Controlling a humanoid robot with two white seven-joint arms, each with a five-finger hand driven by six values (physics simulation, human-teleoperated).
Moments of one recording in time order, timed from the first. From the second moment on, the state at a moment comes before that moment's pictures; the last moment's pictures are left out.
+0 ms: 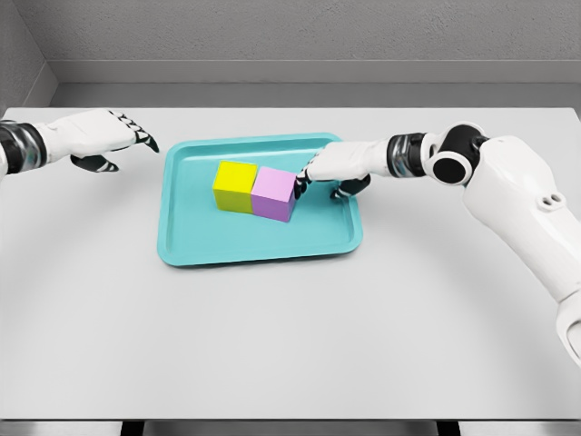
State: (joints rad) left arm -0.79 0.68 -0.59 -1.08 -0.73 -0.61 -0.45; right arm -0.94 -0.34 0.86 -0.99 0.54 -0.61 0.61
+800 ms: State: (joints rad) left arm -0.79 0.68 -0.58 -1.07 -0.73 -0.61 -0.45; right arm -0.96 -0.35 0.85 -0.99 0.54 -0.61 0.61
